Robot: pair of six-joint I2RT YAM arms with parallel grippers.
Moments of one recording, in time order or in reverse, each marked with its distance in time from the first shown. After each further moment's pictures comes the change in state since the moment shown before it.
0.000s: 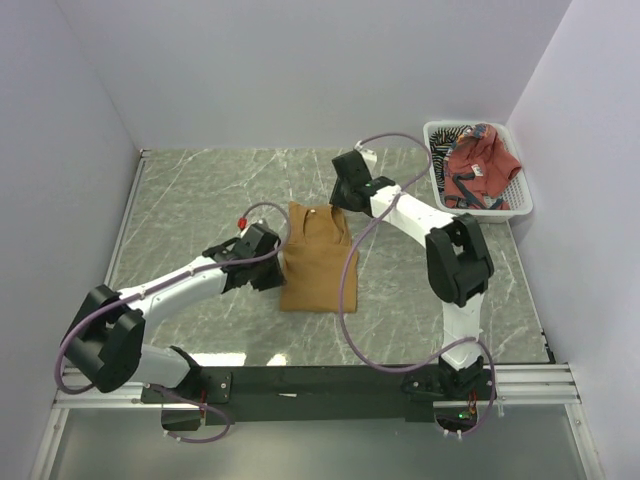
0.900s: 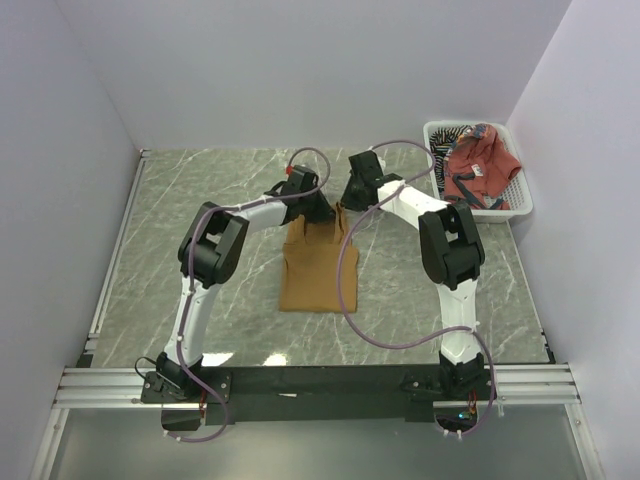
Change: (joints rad) left arm 0.124 0.920 0.824 0.372 0.261 -0.066; right arm -0.124 0.145 0.068 0.026 -0.215 0.022
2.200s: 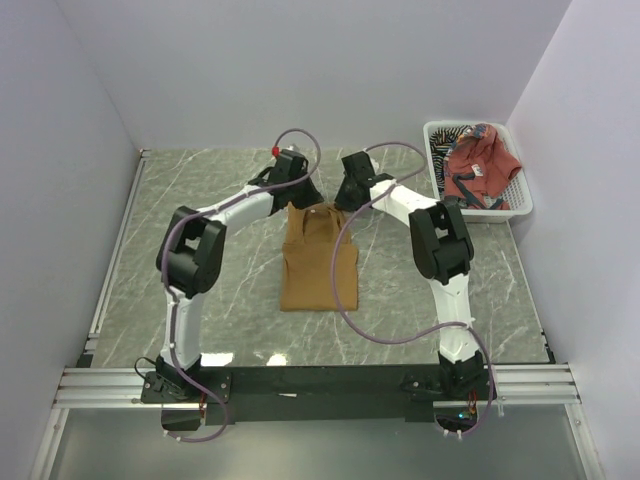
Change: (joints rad) left arm 0.024 -0.148 0.004 -0.100 -0.106 0.105; right arm 0.016 0.077 0.057 0.005 -0.013 0.039
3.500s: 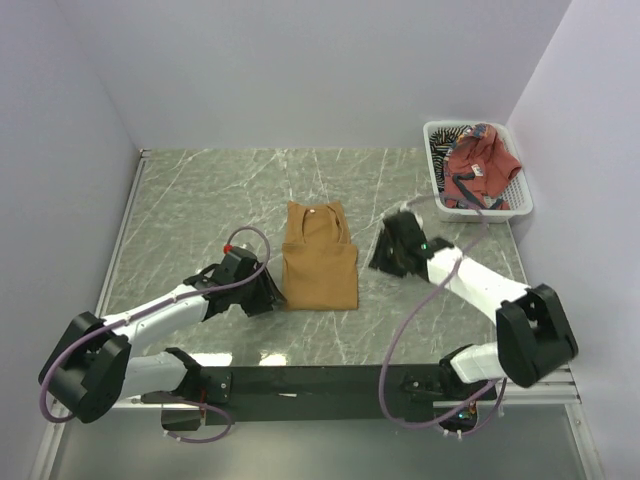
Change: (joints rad) left arm -0.080 -0.950 -1.110 -0.105 0.047 -0.128; right arm 0.043 -0.840 -0.827 -0.069 0.043 -0.037
